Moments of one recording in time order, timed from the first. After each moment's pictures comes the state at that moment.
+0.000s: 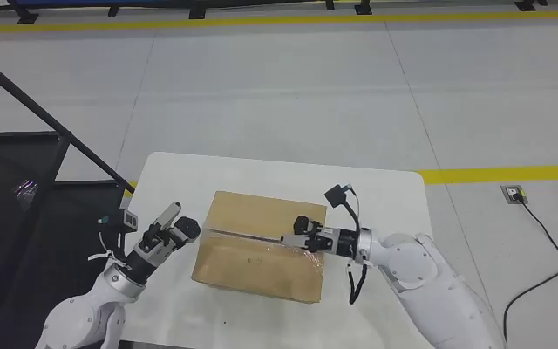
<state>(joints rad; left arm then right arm) 1.38 -1.11 -1.65 -1.85 -0.40 -0.08 -0.58 -0.84 -1.20 1.08 -1.46 -0.07 -0.42 0.80</state>
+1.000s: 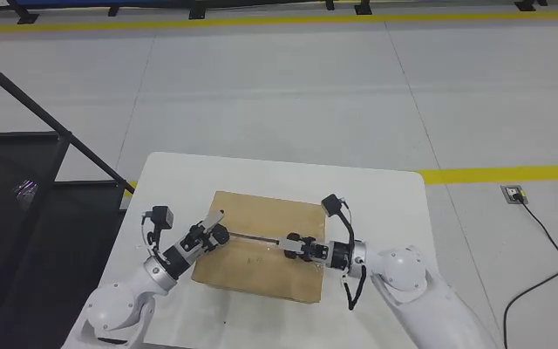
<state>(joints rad) 1.28 -1.11 -1.49 -1.76 -0.26 -0.07 -0.61 -0.89 -1.20 1.04 -1.49 0.18 -0.24 0.85</state>
